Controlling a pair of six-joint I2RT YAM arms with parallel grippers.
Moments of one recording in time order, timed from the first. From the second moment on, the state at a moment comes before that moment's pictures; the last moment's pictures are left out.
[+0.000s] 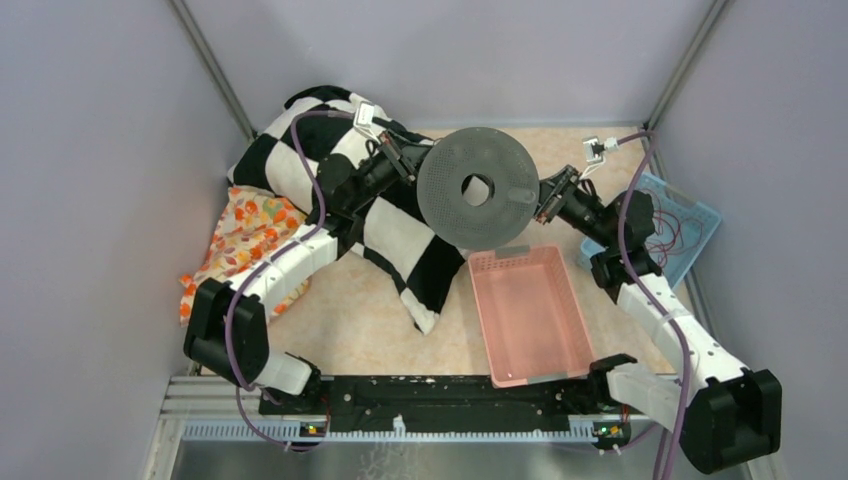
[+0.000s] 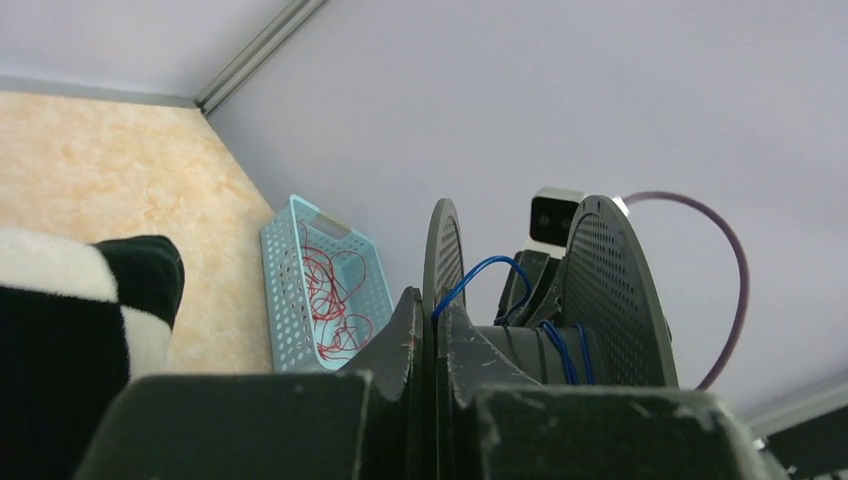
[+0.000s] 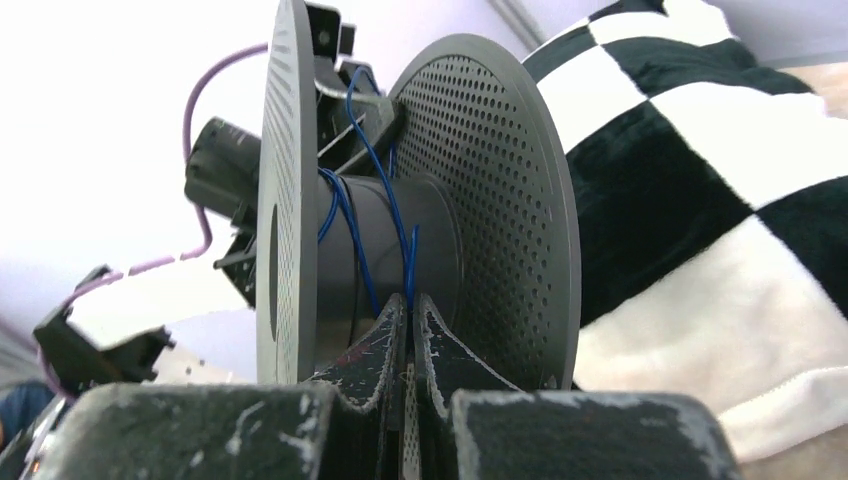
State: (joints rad) left arm -0.45 1.45 1.04 0.74 0.50 -1.07; right arm 0.27 1.01 0.72 0.54 -0.69 0.92
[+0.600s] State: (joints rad) left arm -0.44 1.42 1.12 0.26 0.35 -1.32; right arm 0.40 0.98 0.64 0.63 -0.36 0.69
